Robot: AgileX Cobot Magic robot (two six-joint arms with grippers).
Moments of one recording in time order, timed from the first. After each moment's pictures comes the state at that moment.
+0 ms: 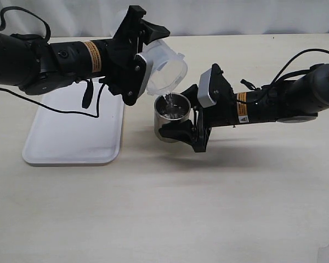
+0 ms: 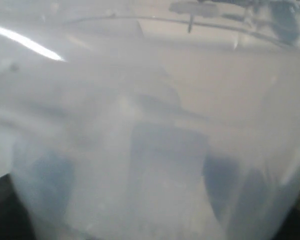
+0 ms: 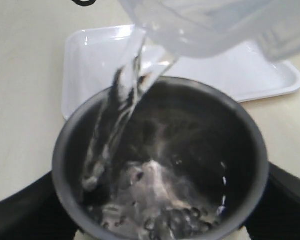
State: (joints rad) left arm -0.46 1.91 -1.04 0.76 -0.56 1.13; right arm 0.19 2.12 -0.98 -1.37 -0.99 0.51
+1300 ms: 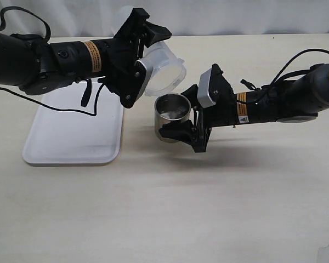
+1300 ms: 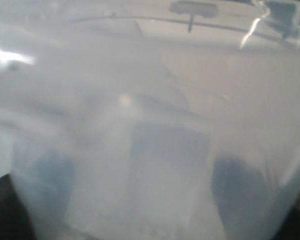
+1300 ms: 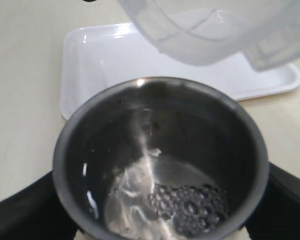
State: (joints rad) left arm -0.46 1.91 -1.04 0.76 -0.56 1.24; right arm 0.19 2.12 -0.98 -1.37 -0.99 0.51
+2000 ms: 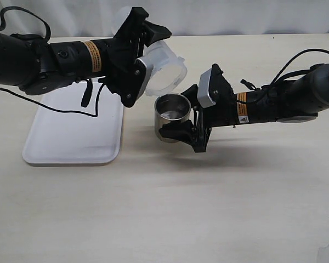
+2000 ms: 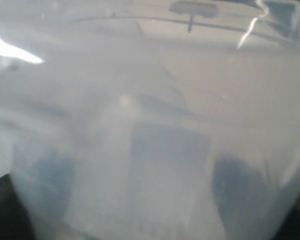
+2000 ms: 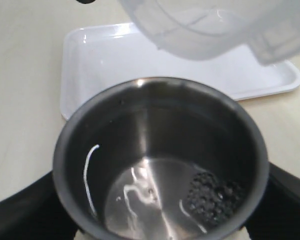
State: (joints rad) left arm -0.46 1.91 -1.04 0.76 -0.57 1.19; right arm 0.19 2.12 -0.98 -1.37 -0.99 0.51
